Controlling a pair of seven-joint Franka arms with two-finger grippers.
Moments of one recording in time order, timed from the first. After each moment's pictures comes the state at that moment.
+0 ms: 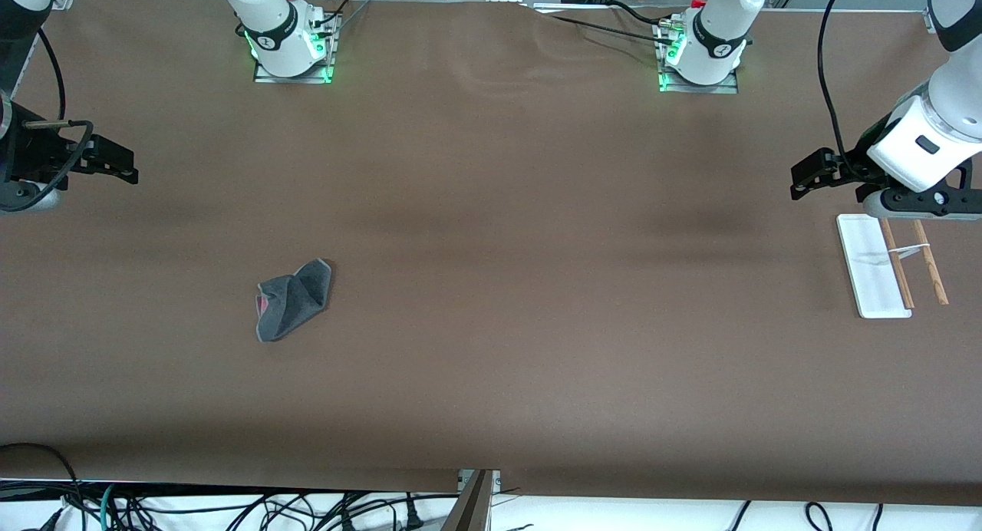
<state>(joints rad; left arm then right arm) -0.01 0.05 -0.06 -1.63 -0.01 1.65 -0.07 -0.03 0.14 0.05 -1.45 -0.05 1.49 -0.11</state>
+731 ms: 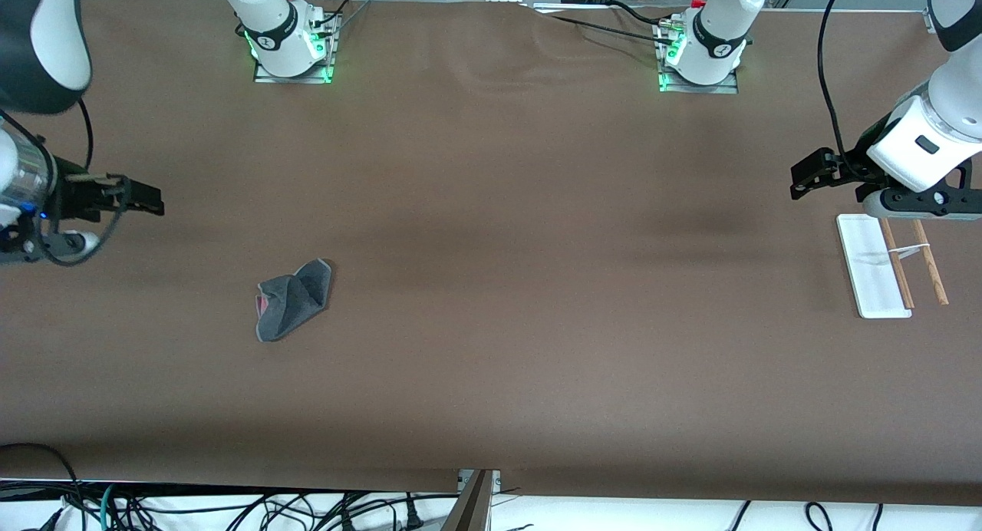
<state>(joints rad) -0.01 0.05 -0.06 -1.63 -0.01 1.65 -0.07 -0.03 0.29 0.05 -1.45 -0.05 1.57 -0.11</state>
